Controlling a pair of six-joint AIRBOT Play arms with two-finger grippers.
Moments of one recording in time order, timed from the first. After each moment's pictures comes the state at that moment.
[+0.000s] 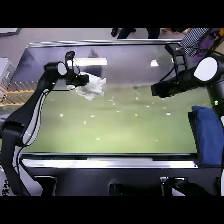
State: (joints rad) left arm -0.25 -1.98 2.02 1.35 -1.13 -1.72; right arm 0.17 -1.24 1.53 -1.41 1.38 1.49
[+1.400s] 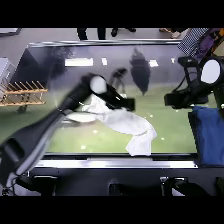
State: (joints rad) left arm -0.68 -1.78 1.93 1.15 -1.27 -1.84; right arm 0.17 -1.20 1.53 -1.63 1.64 1.69
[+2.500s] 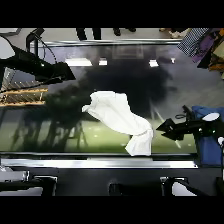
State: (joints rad) left arm -0.21 -1.51 1.92 1.27 -1.50 -1.77; right arm -0.39 -1.29 0.75 -0.88 1.28 1.30
